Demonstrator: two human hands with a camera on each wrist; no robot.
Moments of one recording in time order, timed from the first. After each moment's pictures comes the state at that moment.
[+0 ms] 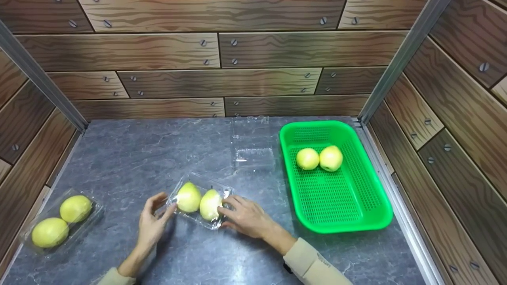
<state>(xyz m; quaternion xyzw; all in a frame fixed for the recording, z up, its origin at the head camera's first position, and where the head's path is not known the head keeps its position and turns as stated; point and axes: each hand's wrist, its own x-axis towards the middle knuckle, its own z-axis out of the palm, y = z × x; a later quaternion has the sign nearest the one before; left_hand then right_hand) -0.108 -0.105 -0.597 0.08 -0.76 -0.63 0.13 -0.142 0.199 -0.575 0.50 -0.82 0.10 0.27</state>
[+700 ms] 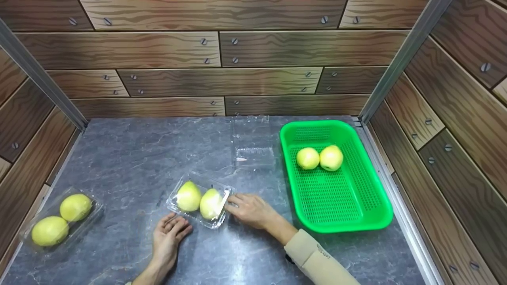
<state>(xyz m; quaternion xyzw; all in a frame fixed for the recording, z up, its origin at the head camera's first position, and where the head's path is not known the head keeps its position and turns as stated) -0.073 -0.059 -0.608 0.23 -0.54 -0.81 0.03 -0.163 0.211 -0.578 0.54 -0.78 0.03 0.30</state>
